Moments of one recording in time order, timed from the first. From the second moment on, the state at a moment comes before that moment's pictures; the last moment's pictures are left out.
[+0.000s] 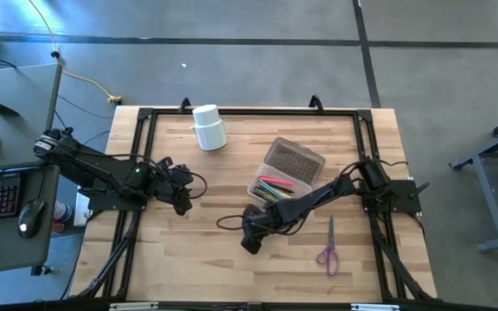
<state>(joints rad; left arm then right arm) -0.34 1.08 0.83 -0.99 -0.49 -0.71 0.30 2.11 1.40 -0.39 0.10 0.88</state>
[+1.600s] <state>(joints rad) -0.34 1.08 0.83 -0.99 -0.49 -0.71 0.27 1.99 1.34 -0.84 0.24 0.82</state>
